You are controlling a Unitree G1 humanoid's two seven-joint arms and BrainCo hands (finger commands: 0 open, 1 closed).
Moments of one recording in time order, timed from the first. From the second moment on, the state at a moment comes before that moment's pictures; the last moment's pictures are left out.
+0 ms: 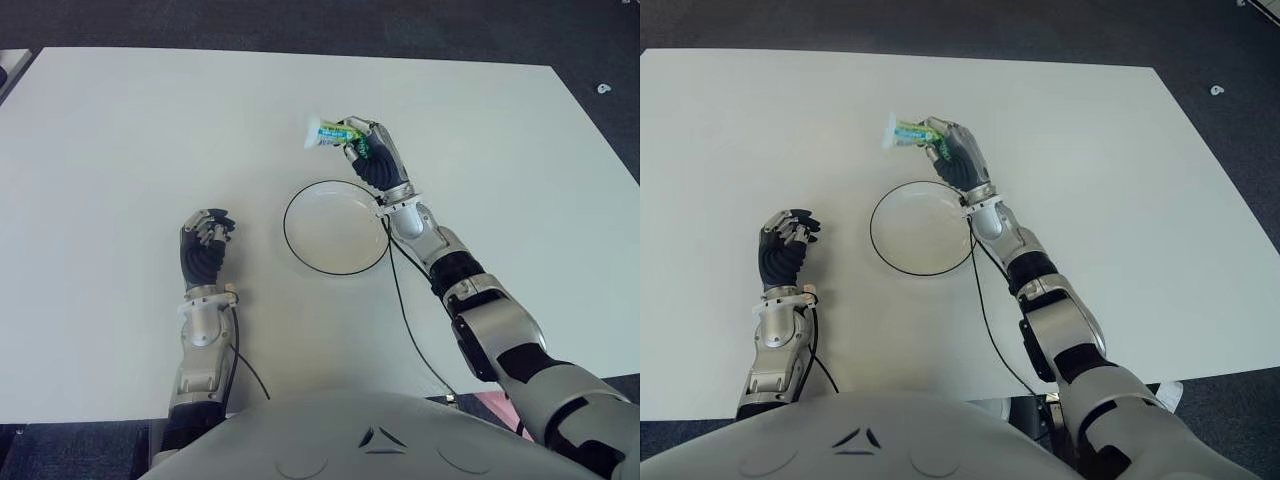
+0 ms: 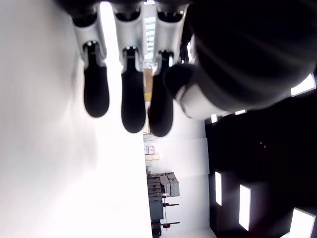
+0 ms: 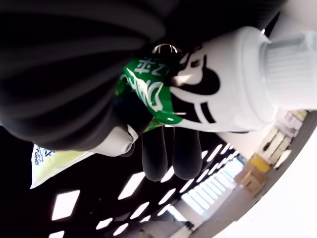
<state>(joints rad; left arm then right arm) 0.27 -0.06 0.07 0.07 0.13 -0.30 0.26 -0.64 -0.22 0.34 0.85 -0.53 -0.82 -0.41</state>
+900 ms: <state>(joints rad) 0.26 -0.06 0.07 0.07 0.13 -0.29 0.26 -0.63 -0.40 0.50 0.73 -0.79 -0.95 -0.24</state>
